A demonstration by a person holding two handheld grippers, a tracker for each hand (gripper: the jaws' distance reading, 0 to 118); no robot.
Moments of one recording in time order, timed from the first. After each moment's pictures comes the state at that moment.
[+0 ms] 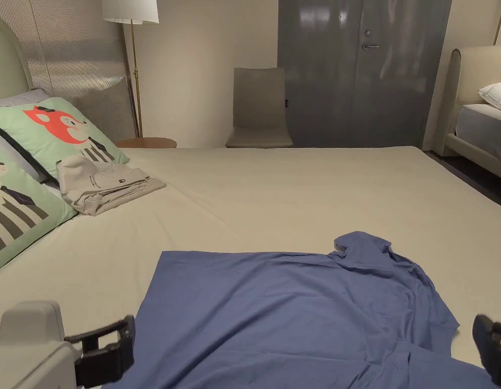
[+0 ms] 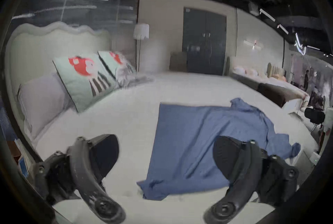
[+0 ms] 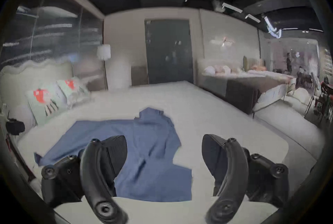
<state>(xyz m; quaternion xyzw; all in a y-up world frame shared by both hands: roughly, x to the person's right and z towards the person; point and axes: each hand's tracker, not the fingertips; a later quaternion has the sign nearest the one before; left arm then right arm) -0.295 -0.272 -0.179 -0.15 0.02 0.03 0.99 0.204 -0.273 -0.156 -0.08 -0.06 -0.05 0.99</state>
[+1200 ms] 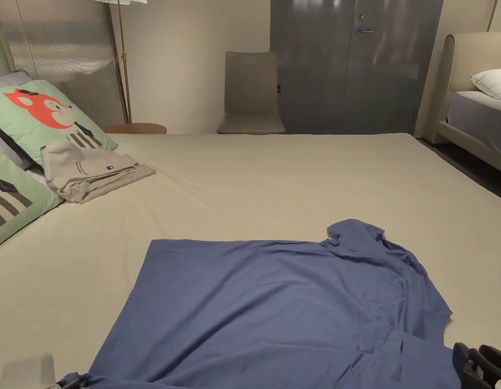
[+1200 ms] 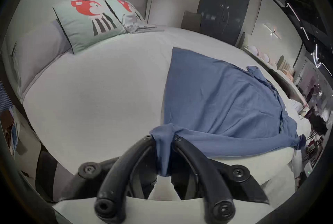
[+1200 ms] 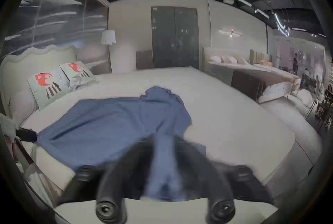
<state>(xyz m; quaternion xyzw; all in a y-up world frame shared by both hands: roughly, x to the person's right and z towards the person) -0.330 -0.364 -0.206 -0.35 0.04 0.11 0.93 0.192 -0.330 -0.173 -0.22 -0.03 -0.03 0.98</state>
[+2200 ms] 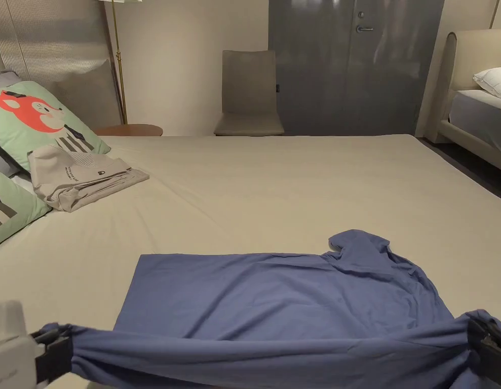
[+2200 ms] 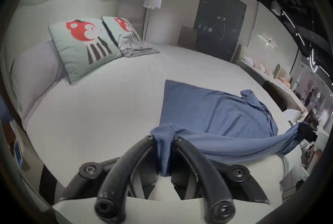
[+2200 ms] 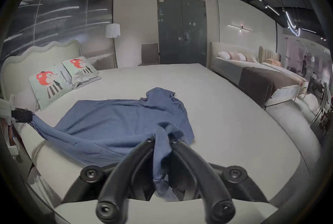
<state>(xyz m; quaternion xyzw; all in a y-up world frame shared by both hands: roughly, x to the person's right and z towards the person) -0.322 -0.284 -0.271 -0.31 0.04 0.10 0.95 0.214 -0.291 -0.257 -0.22 0.01 -0.02 0.98</state>
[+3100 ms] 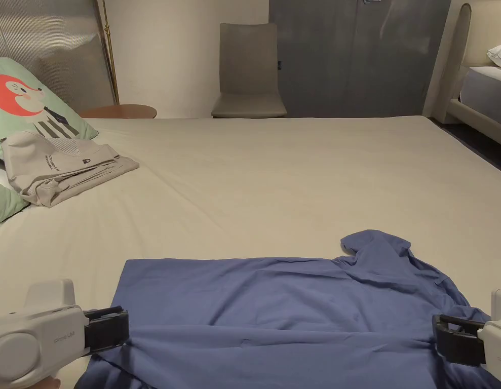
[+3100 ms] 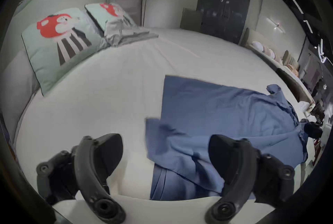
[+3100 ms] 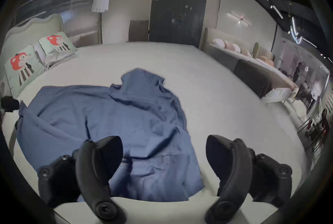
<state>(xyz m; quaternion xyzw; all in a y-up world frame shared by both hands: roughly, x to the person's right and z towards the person) -0.318 -0.342 -0.416 -0.34 0.04 0.07 0.94 0.213 -0.341 -0.388 -0.28 -0.05 0.03 0.96</state>
